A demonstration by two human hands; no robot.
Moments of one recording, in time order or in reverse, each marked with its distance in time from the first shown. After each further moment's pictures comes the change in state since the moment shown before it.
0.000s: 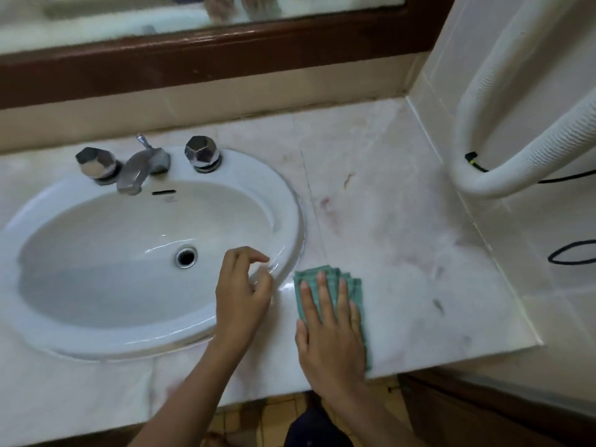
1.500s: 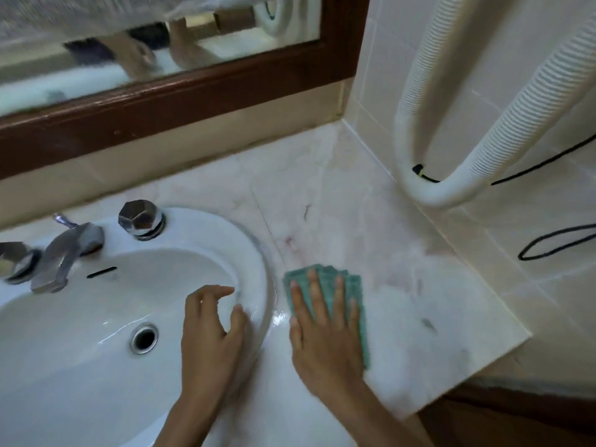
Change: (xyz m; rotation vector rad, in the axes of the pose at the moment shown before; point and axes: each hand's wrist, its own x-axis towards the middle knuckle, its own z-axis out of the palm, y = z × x) left_hand 0.046 -0.012 0.004 0.040 -0.201 -0.028; right_hand 0.069 0.008 -0.009 0.064 0.054 0.193
